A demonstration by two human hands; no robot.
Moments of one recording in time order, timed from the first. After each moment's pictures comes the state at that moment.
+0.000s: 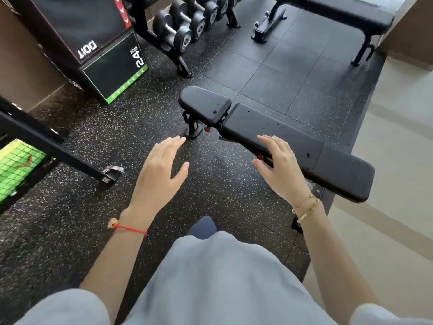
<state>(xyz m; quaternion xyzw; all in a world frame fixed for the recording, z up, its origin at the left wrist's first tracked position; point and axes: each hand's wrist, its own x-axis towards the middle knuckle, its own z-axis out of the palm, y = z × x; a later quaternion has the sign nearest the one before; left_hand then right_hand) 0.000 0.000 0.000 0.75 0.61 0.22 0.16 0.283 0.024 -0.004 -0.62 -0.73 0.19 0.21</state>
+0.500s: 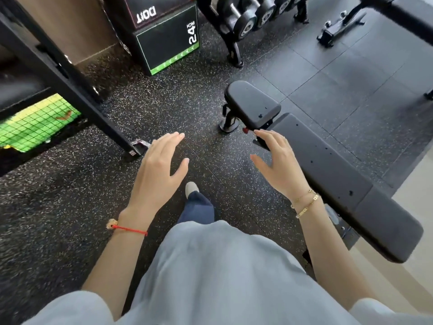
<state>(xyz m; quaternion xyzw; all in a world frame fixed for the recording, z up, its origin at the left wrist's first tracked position) -0.103 0.043 -0.024 0.63 0.72 0.25 0.15 0.154 0.147 -0.021 -0.51 -0.81 0.24 0.15</state>
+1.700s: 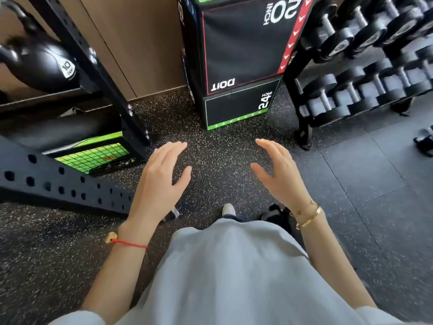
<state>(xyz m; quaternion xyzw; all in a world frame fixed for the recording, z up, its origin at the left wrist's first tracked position) -0.446 0.489 -0.010 0.47 0.84 0.27 0.10 -0.248 0.678 -0.023 -0.34 -0.88 0.29 0.14</state>
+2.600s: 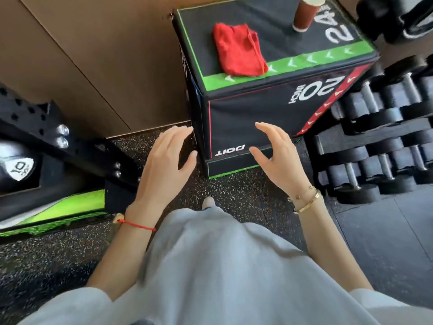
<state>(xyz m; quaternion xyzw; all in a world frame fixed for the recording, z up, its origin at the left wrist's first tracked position) -0.753 0.884 -0.017 0.45 0.84 0.29 0.05 -0.579 1.076 -0.022 -0.30 -0.89 0.29 0.17</state>
